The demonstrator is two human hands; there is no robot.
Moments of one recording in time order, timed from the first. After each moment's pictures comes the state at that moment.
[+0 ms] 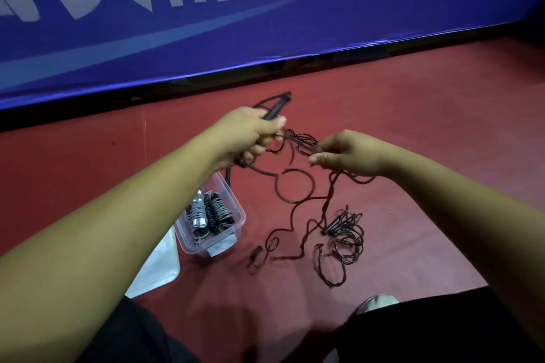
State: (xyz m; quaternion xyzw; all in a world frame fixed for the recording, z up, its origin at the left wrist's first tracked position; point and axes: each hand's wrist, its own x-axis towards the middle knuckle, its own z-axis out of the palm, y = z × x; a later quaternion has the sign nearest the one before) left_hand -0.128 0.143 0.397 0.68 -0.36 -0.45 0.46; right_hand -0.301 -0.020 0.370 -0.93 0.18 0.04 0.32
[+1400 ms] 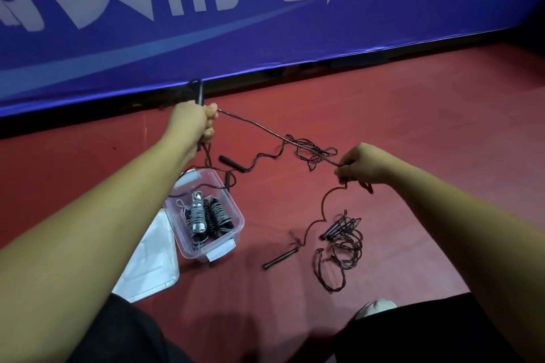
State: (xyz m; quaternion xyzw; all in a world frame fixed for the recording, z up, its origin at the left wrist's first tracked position) left_hand -0.056 0.147 0.373 0.73 -0.14 -0.27 0.62; right_hand -0.321 -0.045 0.345 -0.90 0.36 0.08 0.24
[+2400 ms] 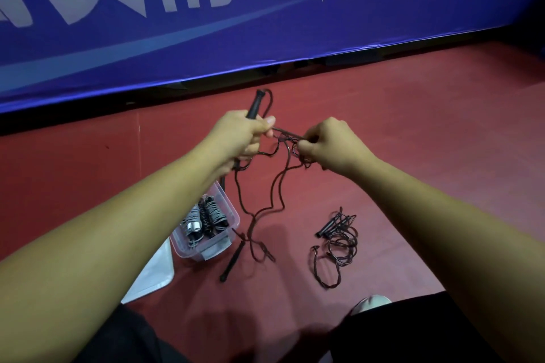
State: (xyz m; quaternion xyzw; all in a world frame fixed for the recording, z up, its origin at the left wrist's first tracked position) left_hand -0.135 0.132 0.382 0.66 -0.29 -0.40 0.57; right_hand -0.282 0.005 0.376 -0.91 0.31 -0.10 0.25
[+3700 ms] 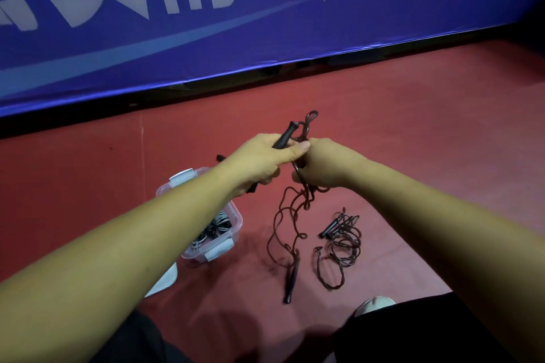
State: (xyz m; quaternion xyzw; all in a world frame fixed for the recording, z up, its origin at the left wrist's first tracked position) left_hand -0.161 0.135 0.369 0.66 -0.36 -0.45 0.48; right_hand -0.275 0.034 0.386 -0.95 0.25 0.09 0.15
